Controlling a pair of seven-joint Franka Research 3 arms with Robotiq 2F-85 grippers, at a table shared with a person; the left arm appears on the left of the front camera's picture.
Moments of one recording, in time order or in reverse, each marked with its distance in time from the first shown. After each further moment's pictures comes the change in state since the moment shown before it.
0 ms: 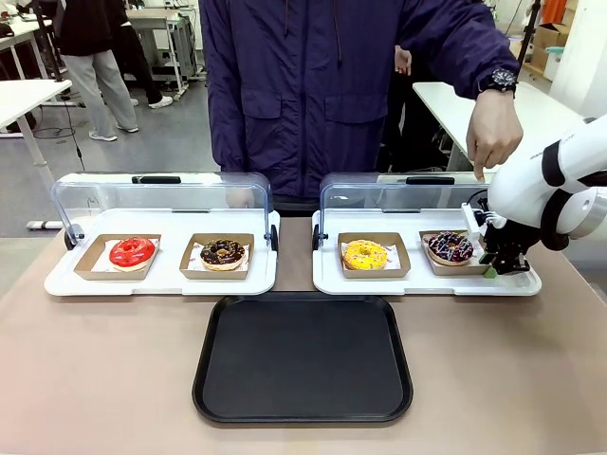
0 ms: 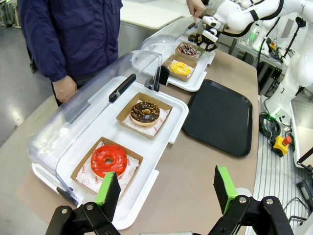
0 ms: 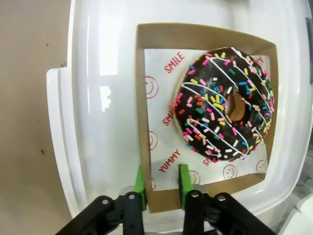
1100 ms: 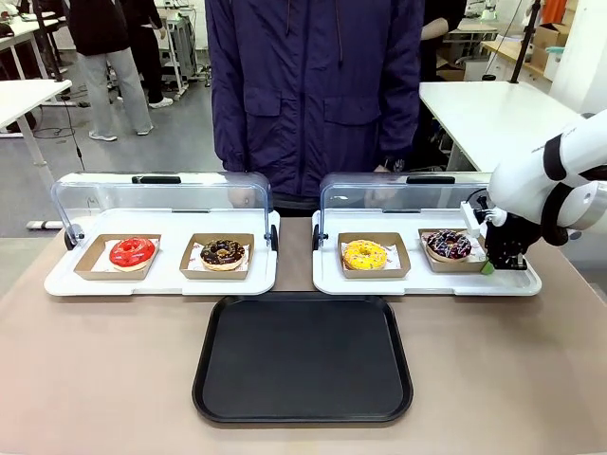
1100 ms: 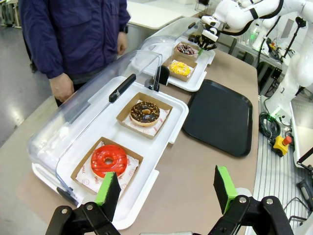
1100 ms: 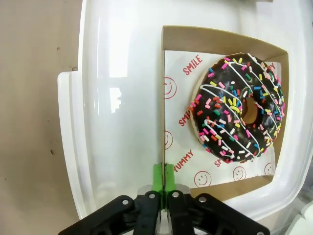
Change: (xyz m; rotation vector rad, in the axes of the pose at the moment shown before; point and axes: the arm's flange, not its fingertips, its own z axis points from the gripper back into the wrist) left arm 0.000 0.000 0.000 0.000 0.000 0.000; right arm 0.002 -0.003 0.002 0.048 -0.011 -0.001
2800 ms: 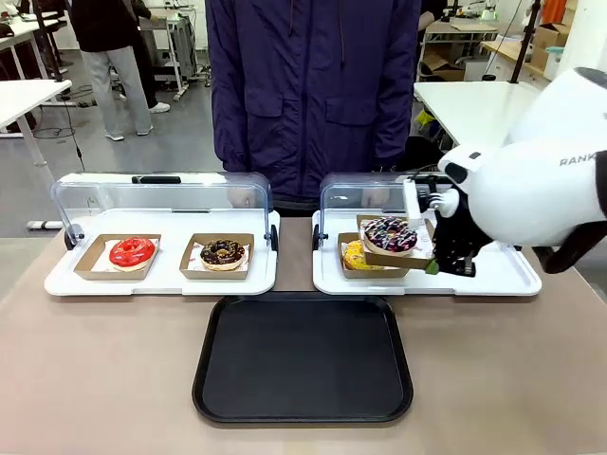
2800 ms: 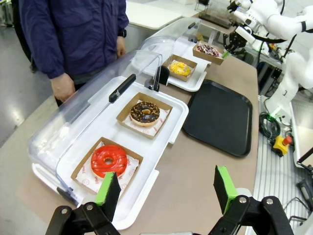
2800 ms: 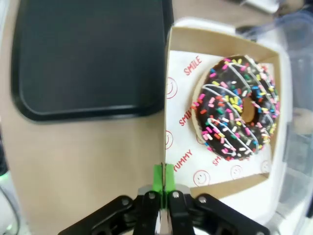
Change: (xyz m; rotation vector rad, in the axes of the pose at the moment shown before) left arm 0.000 0.000 0.000 0.000 0.000 -0.001; right arm 0.184 0.123 0.105 -0.091 -0.092 -0.034
